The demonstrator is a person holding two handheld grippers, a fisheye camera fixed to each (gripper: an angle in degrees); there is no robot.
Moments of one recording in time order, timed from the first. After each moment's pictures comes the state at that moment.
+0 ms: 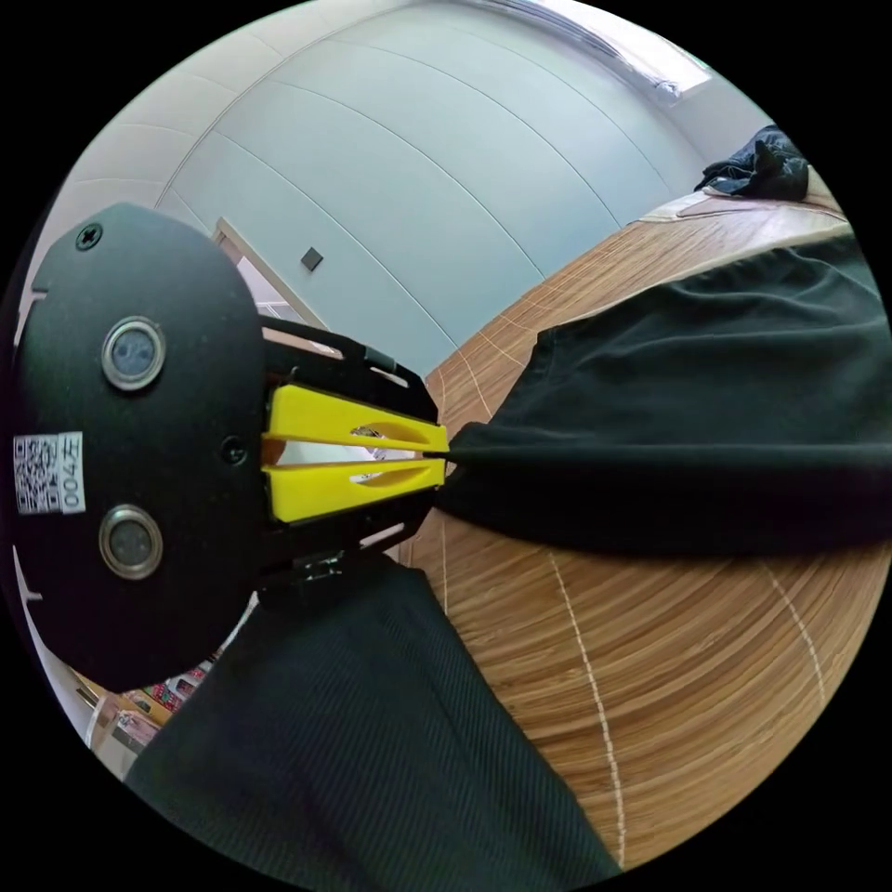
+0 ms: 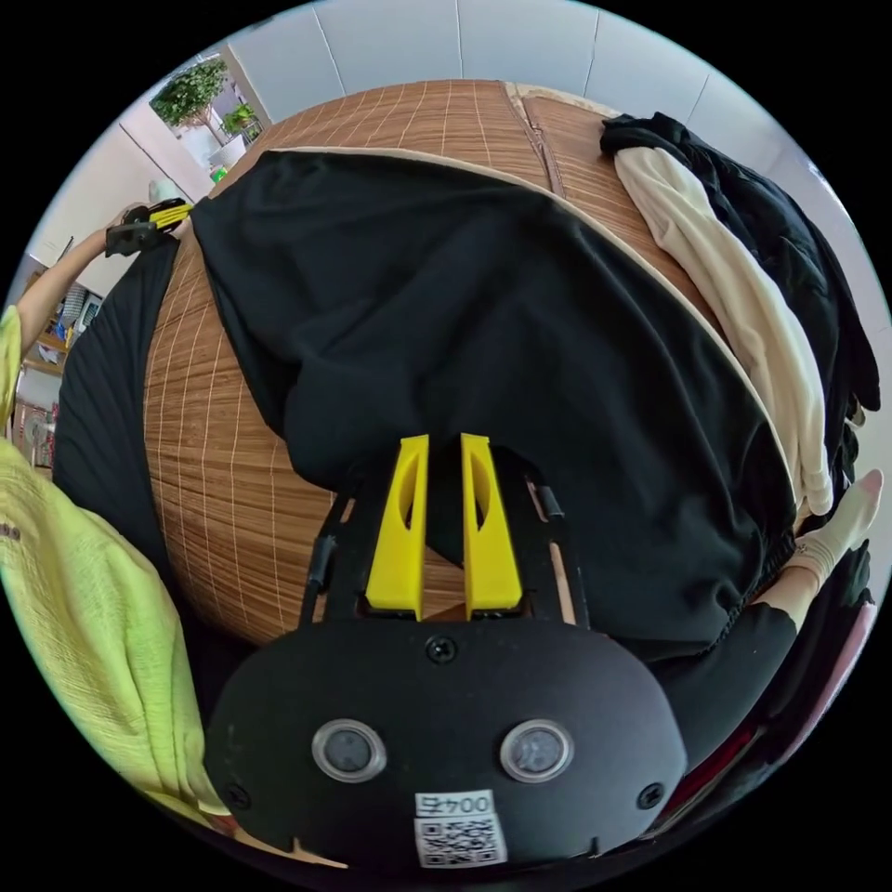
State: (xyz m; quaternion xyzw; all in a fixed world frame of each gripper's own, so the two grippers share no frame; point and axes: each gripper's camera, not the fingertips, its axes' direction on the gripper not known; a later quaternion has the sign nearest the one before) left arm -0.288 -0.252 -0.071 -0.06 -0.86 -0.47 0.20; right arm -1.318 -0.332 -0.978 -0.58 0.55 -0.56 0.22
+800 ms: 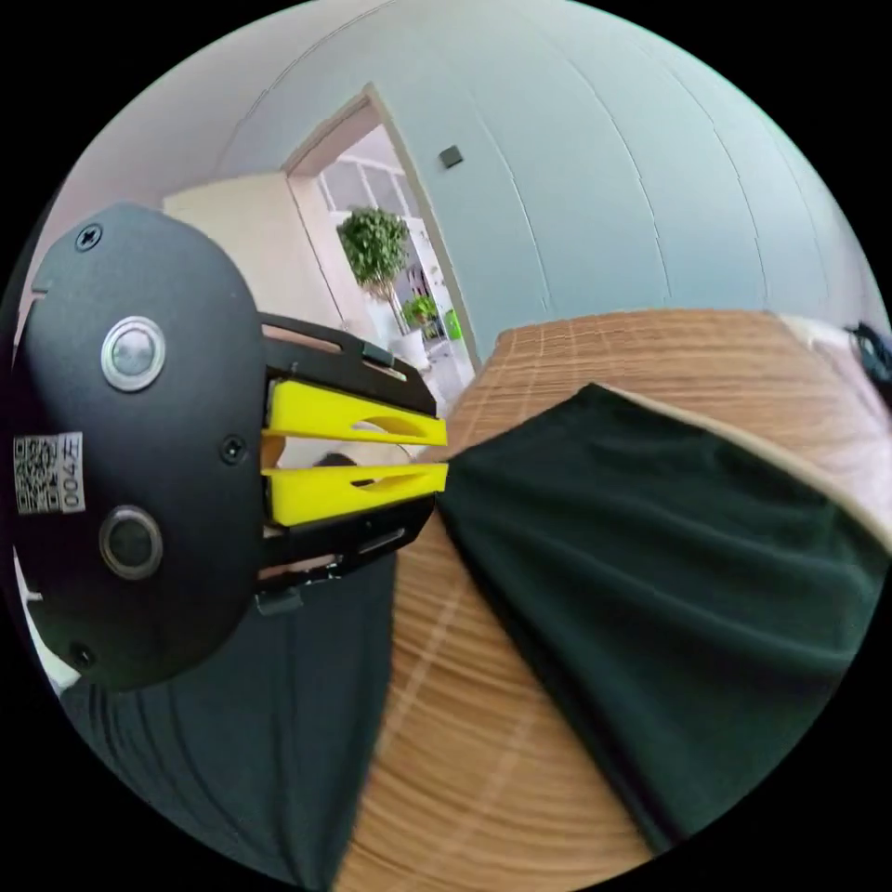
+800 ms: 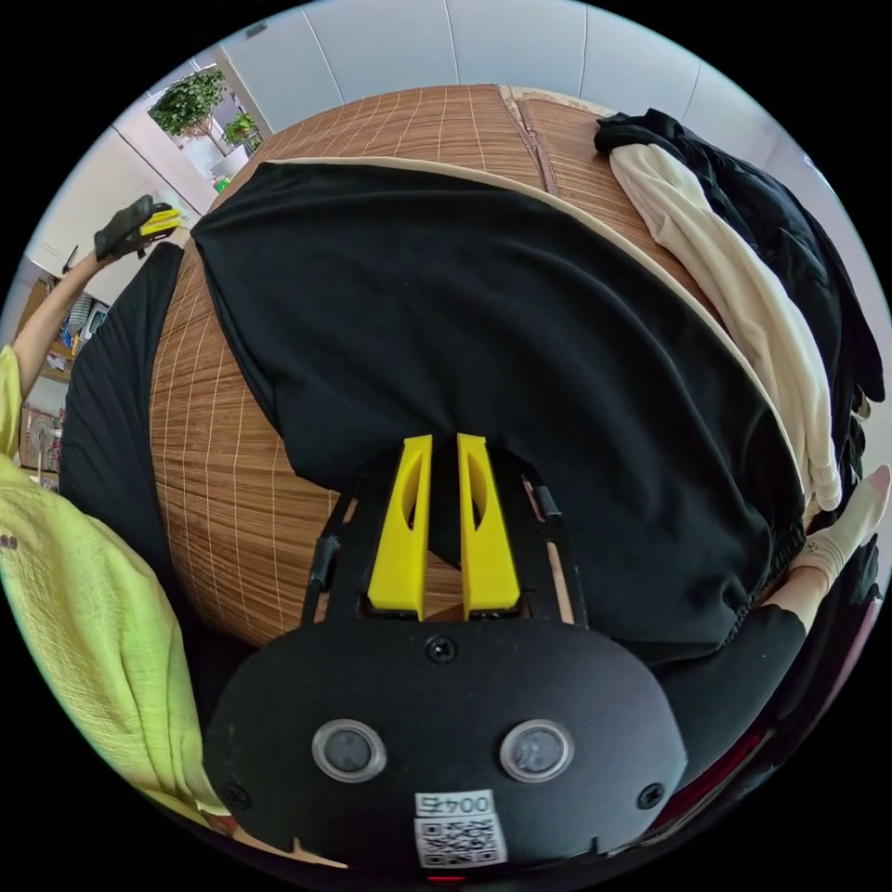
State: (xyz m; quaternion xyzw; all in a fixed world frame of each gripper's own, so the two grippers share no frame) left arm -0.202 -0.302 -0.028 0.28 -0.79 -0.52 0.19; right arm -1.431 -0.302 -0.975 -0.59 0.54 -0.55 0.24
